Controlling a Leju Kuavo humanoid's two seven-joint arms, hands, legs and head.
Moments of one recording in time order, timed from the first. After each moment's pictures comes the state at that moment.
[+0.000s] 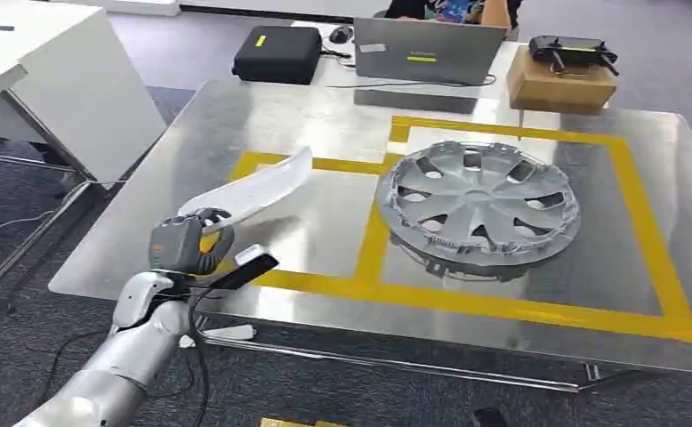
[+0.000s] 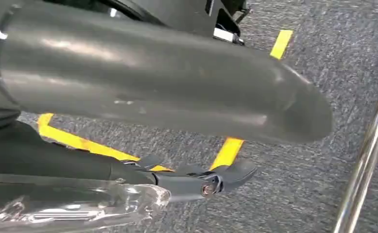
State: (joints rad) left arm -0.44 -0.15 -0.06 -0.90 -0.95 0.51 -0.23; right arm -0.08 0.12 -1.14 -0.23 1.16 0.05 -0.49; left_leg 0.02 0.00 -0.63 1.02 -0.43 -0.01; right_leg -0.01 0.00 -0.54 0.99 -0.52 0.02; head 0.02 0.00
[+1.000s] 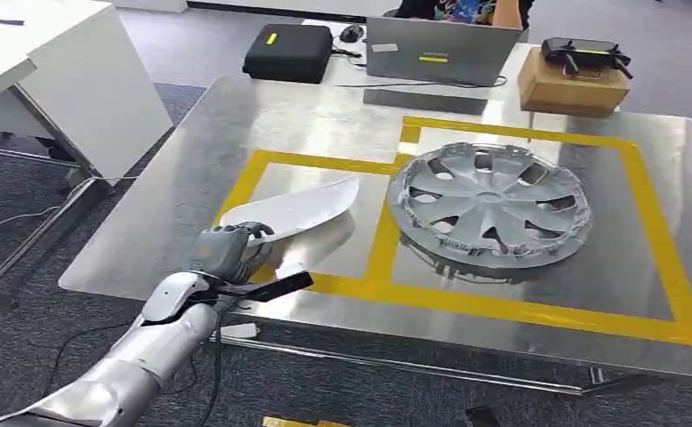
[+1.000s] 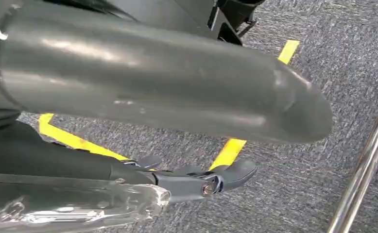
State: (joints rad) left arm -0.51 -0.16 -0.17 -0.71 -1.05 0.47 -0.20; right arm -0.09 0.12 -1.12 -0.23 1.18 0.06 -0.49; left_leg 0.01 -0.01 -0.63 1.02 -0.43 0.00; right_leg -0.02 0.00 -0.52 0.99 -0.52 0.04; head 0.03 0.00
